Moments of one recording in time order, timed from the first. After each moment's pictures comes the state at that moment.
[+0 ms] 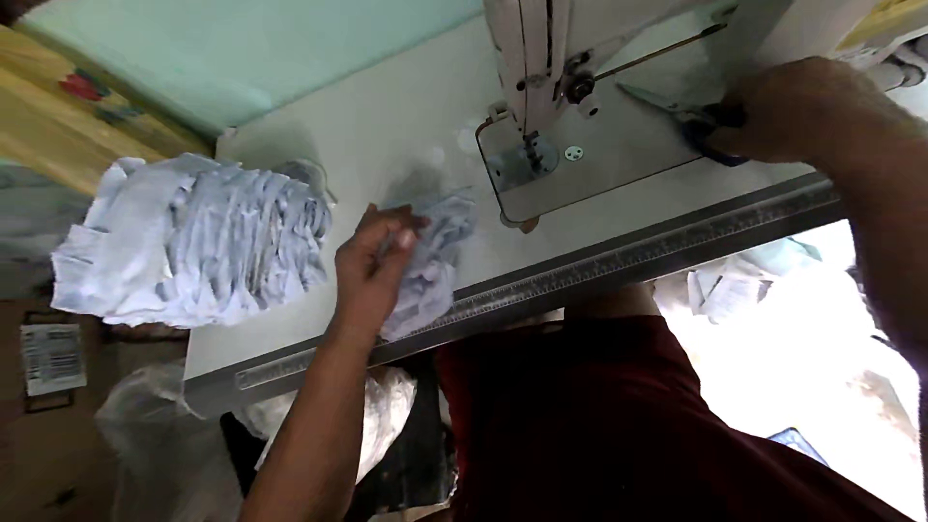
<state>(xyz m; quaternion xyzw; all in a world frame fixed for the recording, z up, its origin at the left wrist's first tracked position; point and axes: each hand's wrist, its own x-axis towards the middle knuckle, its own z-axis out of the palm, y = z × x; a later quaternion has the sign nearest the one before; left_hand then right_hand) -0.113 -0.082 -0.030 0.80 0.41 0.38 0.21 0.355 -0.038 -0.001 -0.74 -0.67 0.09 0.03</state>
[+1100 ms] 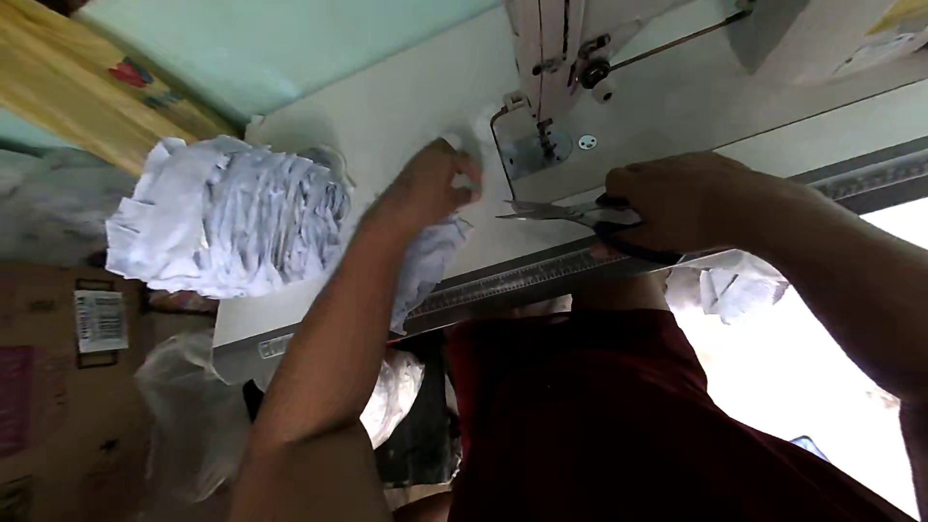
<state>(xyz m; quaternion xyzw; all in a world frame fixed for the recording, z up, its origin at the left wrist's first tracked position) -0.050 -0.010 0.018 0.85 0.50 0.01 0.18 0.243 -0.092 0.016 -0.55 -0.82 0.17 -0.09</state>
